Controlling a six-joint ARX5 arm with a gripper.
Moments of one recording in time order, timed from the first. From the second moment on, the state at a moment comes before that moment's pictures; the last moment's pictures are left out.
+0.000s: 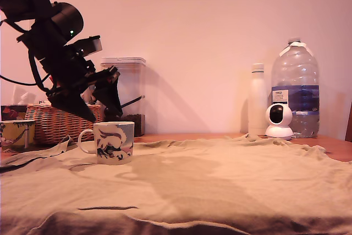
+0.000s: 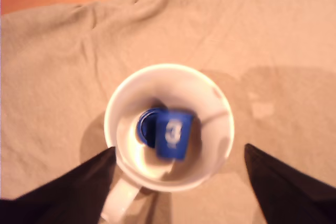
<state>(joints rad) -0.25 1.89 1.38 -0.37 0.30 0.08</state>
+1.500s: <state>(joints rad) -0.25 1.36 1.08 -0.18 0.23 0.10</state>
